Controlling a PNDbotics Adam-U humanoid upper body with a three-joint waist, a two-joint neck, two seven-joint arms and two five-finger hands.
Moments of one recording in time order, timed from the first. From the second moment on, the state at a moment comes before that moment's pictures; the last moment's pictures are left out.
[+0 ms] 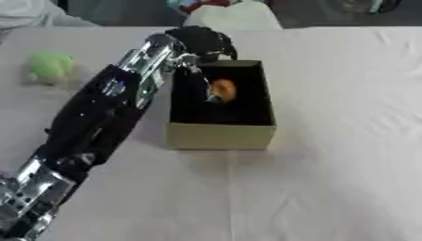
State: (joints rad) left arm -1.04 0.26 -0.41 -1.14 -1.11 -0.19 -0.55; right arm -0.32 -0.71 -0.09 -1.98 0.12 -0.18 -0.71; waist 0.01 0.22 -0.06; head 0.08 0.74
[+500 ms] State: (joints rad) left arm -1.02 0.35 -0.31 -1.25 -1.02 -0.11 -0.49; right arm -0.31 -0.71 -0.10 -1.98 0.12 -0.18 -0.72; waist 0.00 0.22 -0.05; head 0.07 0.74
